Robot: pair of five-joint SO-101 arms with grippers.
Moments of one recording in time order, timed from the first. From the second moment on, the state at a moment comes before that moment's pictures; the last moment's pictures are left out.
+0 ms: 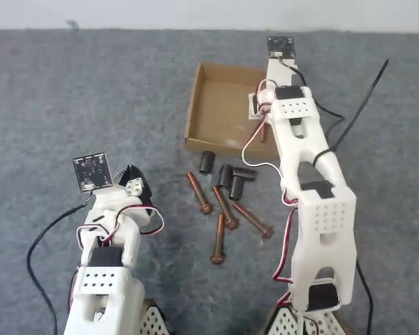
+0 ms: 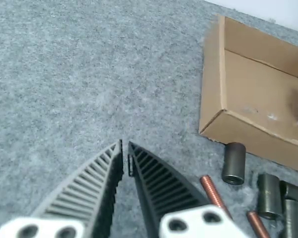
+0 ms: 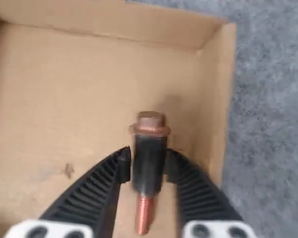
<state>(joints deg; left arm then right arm) -6.3 -66.7 96.9 14.2 19.5 -11.3 40.6 -26.2 55.4 -7.8</state>
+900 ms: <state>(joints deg) -6.3 -66.7 96.9 14.2 19.5 -20.2 12.0 -27.0 94.3 -13.1</state>
